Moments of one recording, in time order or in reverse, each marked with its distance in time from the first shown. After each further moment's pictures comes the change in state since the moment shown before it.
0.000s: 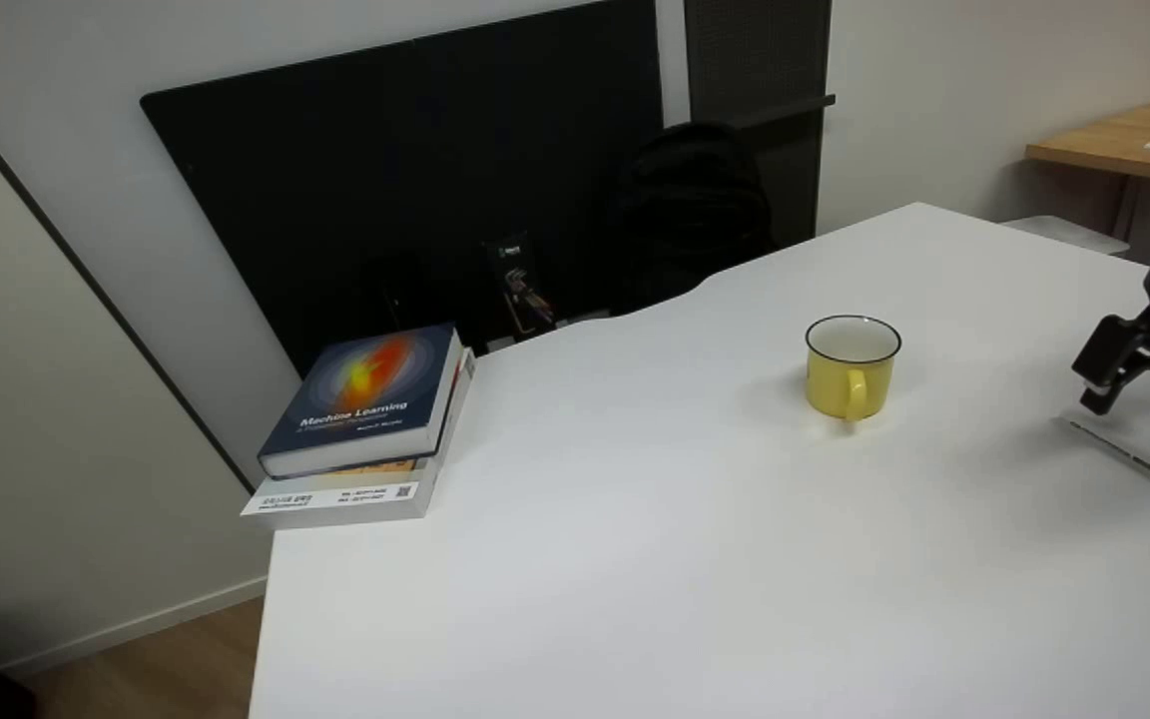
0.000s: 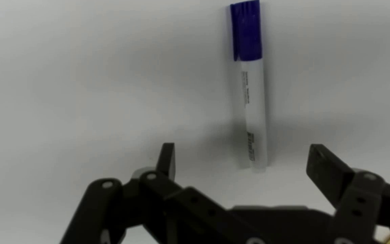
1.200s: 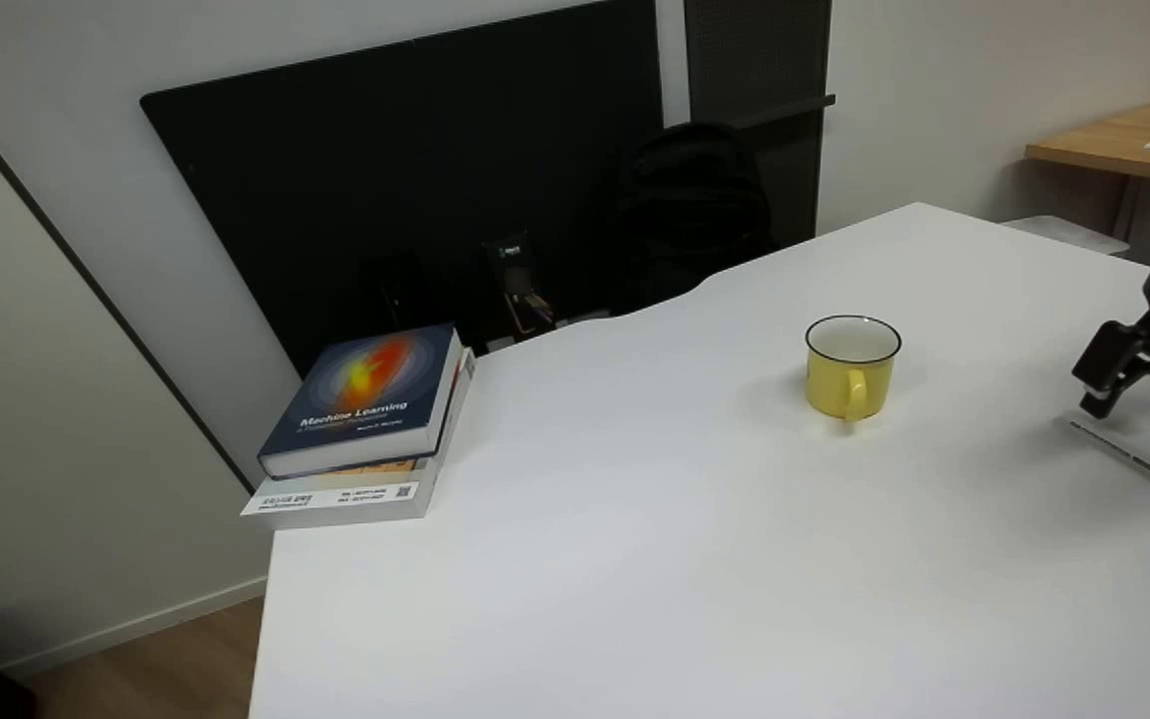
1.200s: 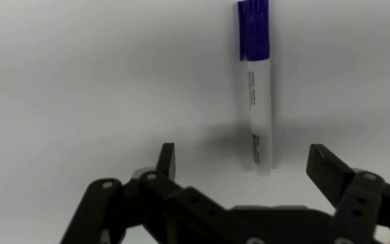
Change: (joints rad) arm 0.000 0.016 -0.002 0.001 -0.007 0.026 -0.002
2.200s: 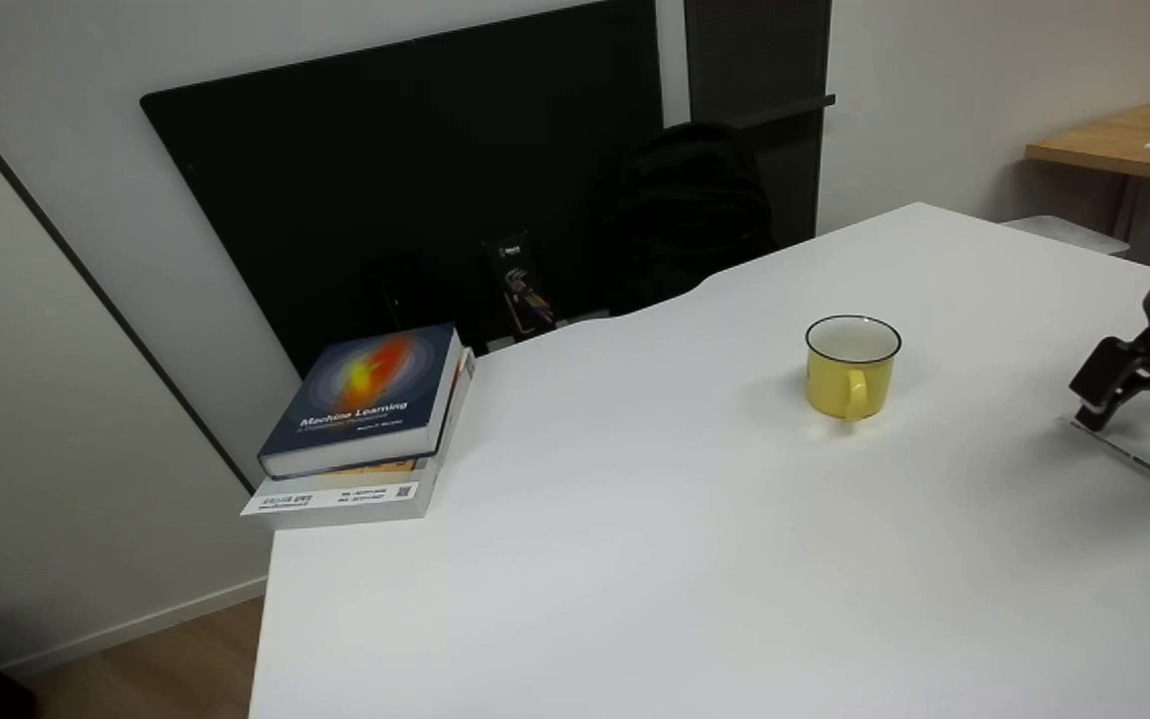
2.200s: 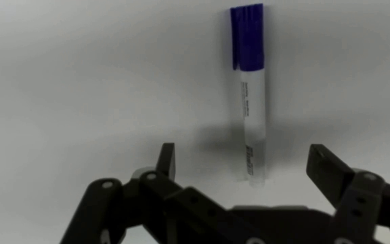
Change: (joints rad) arm -0.021 0.023 0.027 -0.027 -0.005 0.080 0.000
